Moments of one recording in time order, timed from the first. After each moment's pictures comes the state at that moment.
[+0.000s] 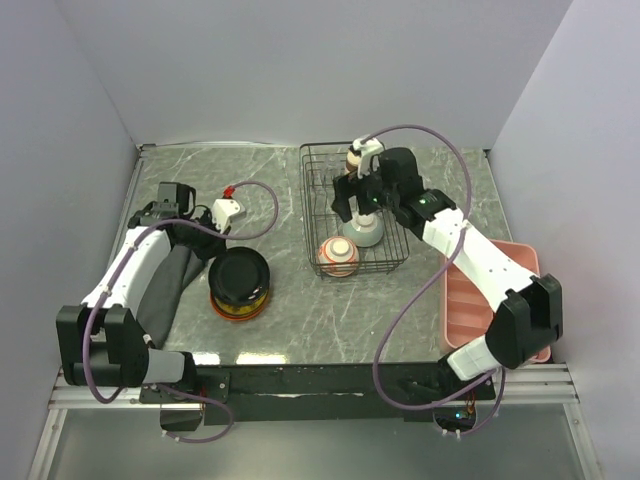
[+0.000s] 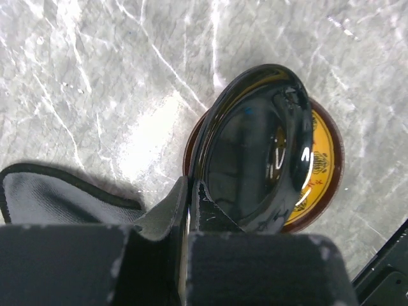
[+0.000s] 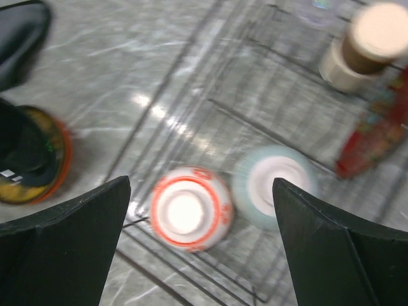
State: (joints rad) left arm -0.05 1.34 1.04 -0.77 0.53 0.77; right arm 0.48 1.46 1.29 -0.36 -0.15 0.01
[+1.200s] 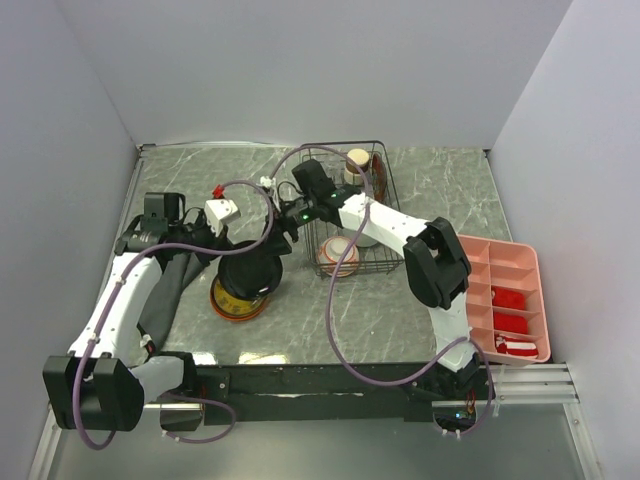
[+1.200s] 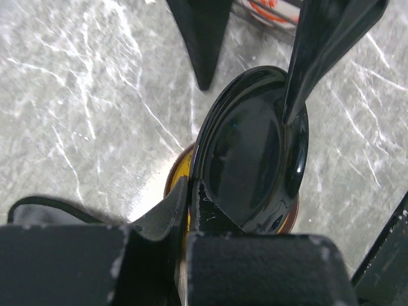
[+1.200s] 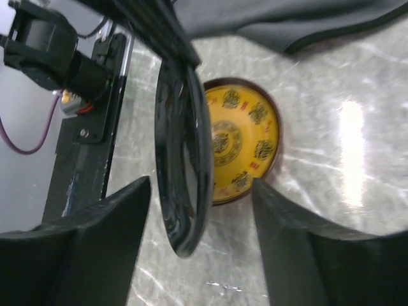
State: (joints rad) left arm -0.05 1.12 0.96 -0.69 0.69 0.66; right arm 0.71 2.06 1.68 -0.32 -1.00 -0.21
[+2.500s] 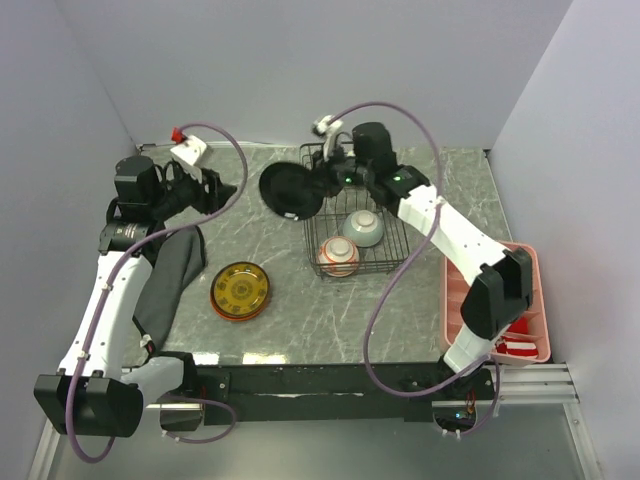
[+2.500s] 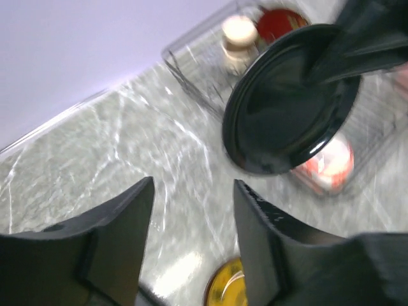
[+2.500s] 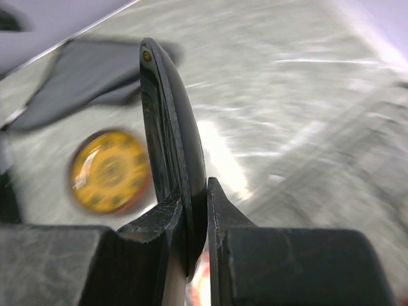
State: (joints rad) left arm -0.05 1.09 1.14 -0.33 0.62 0.24; right arm 0.58 1.70 1.59 -0.32 -0.54 -0.08
